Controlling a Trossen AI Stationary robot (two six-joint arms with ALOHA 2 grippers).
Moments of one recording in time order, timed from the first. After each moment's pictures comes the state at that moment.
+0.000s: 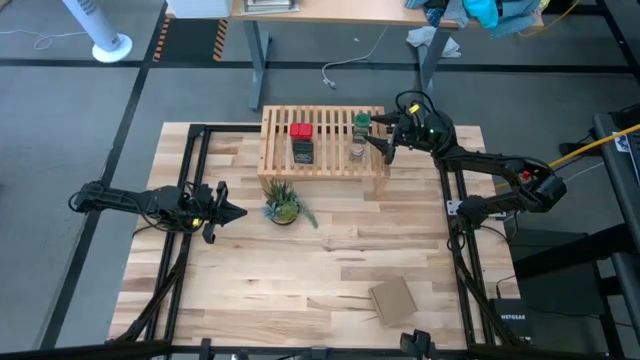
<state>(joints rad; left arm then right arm) -0.16 0.03 0.01 0.04 -0.16 -0.28 -0.86 1.31 0.52 0.81 -0.59 -0.09</state>
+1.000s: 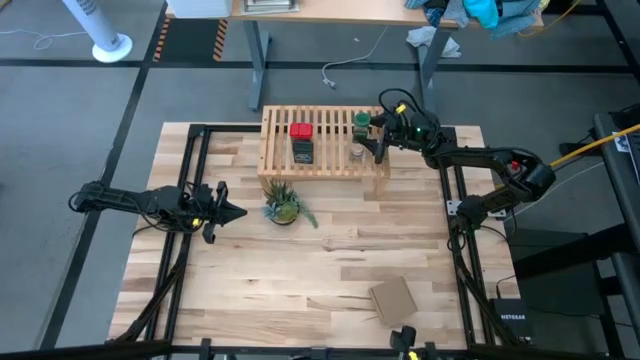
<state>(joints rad) -0.16 0.03 0.01 0.04 -0.16 -0.28 -0.80 1.43 0.58 0.78 -0.52 -0.08</state>
